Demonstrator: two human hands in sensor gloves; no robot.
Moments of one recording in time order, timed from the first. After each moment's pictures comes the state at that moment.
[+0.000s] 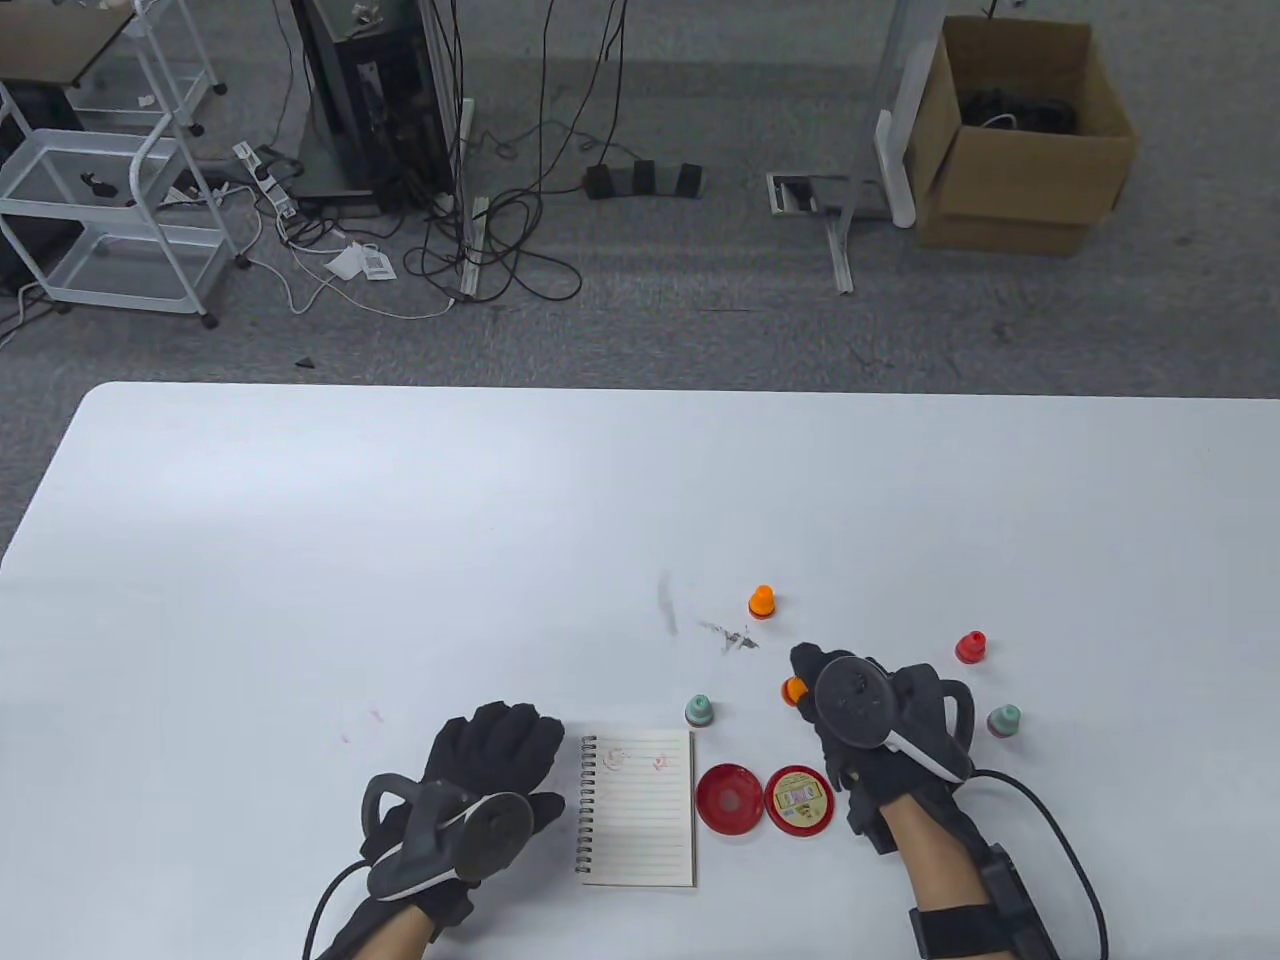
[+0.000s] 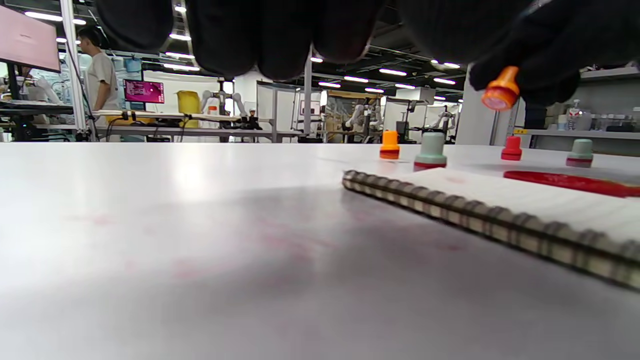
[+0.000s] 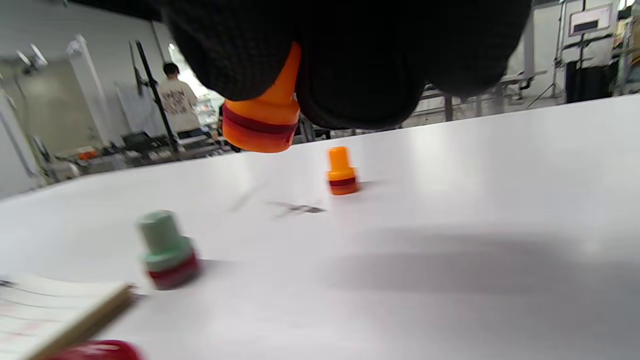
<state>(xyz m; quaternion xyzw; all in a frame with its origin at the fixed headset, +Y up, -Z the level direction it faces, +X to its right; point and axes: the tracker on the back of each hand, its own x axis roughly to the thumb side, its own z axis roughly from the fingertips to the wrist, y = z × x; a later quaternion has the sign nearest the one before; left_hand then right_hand) -0.167 -0.752 -0.202 0.04 -0.22 0.03 0.97 0.168 -0.726 -0.277 0.13 -0.01 0.98 0.14</state>
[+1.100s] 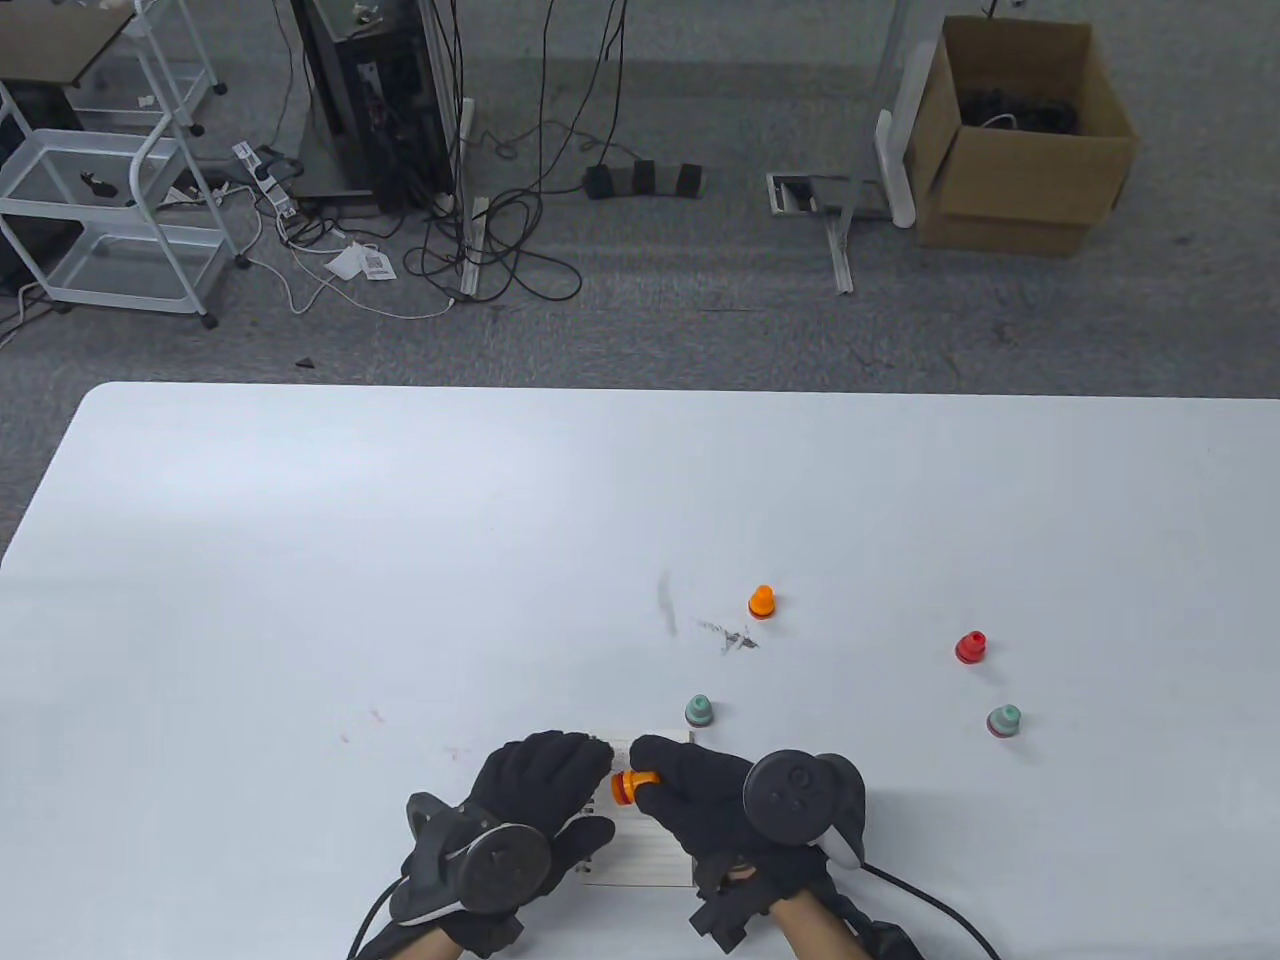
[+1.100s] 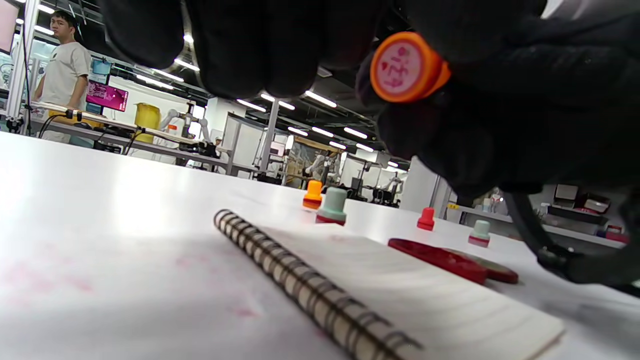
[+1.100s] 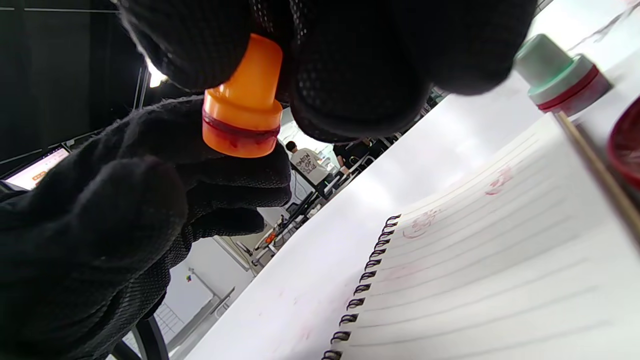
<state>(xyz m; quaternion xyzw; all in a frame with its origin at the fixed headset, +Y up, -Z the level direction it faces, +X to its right) -0.145 -0.748 -0.186 0.09 -0.26 0.15 0.95 0.085 -0.764 -0.222 0.24 0.01 0.87 0.44</state>
